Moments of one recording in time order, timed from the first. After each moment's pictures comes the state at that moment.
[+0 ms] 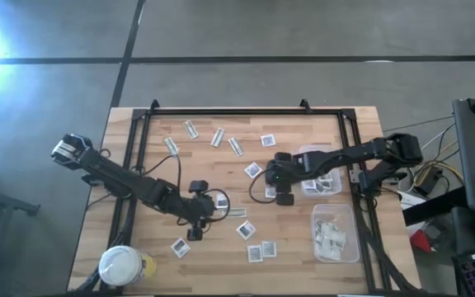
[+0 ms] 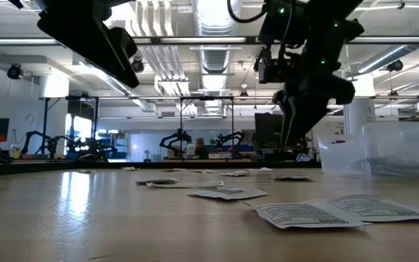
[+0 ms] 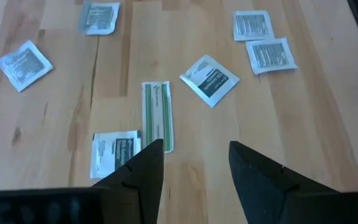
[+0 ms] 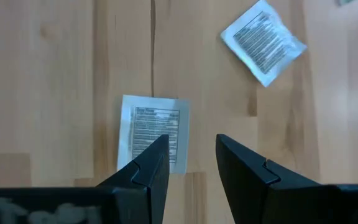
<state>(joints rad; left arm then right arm) -0.41 1.37 0.92 -0.38 -0.23 -0.29 0.01 1.59 0.96 -0.55 0.10 0.00</state>
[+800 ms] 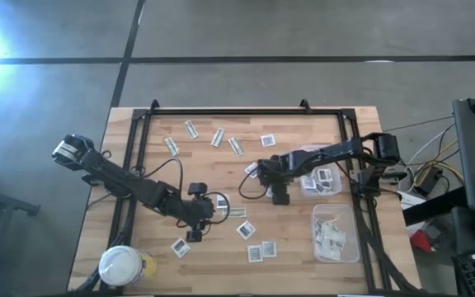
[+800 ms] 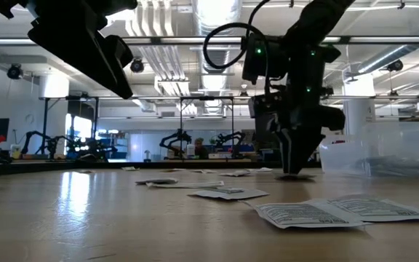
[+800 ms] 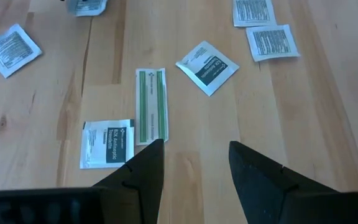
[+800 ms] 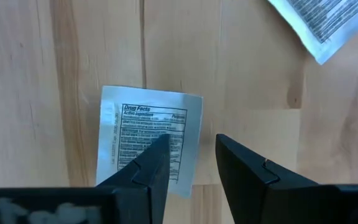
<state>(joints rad) -0.43 1.39 0.89 -0.36 -0.23 -0.32 -0.06 1.80 1.04 -0.60 0.02 -0.03</state>
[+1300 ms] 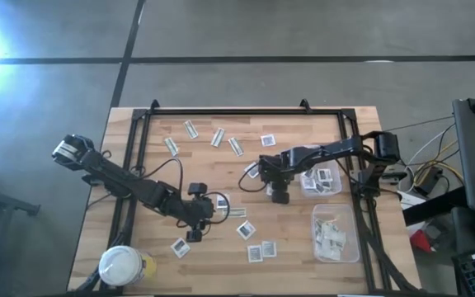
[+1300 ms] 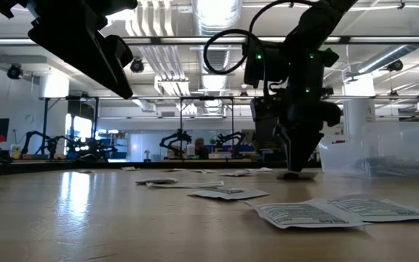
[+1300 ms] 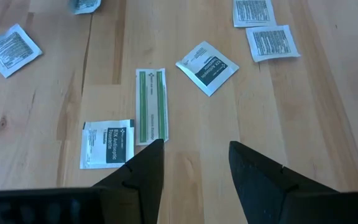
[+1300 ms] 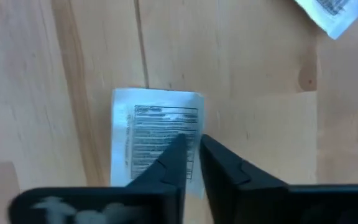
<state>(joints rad) -0.43 1.39 0.89 -0.36 -0.23 -0.32 -0.10 1.80 1.02 -0.60 -0.08 0.05</state>
